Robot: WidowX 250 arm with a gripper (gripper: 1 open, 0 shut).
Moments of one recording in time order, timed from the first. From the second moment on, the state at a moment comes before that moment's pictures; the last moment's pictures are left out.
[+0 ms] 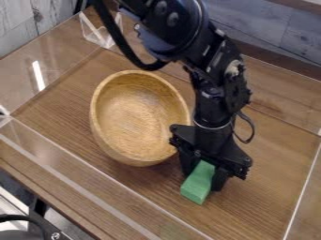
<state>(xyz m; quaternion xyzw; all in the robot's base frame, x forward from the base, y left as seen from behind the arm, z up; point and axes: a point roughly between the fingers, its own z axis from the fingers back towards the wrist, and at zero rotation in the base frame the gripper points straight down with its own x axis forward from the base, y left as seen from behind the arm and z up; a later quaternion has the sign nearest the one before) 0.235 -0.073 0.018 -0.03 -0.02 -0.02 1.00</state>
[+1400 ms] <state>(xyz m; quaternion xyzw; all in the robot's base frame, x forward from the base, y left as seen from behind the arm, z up) 0.233 -0.065 0.022 -0.05 0.00 -0.01 1.00</state>
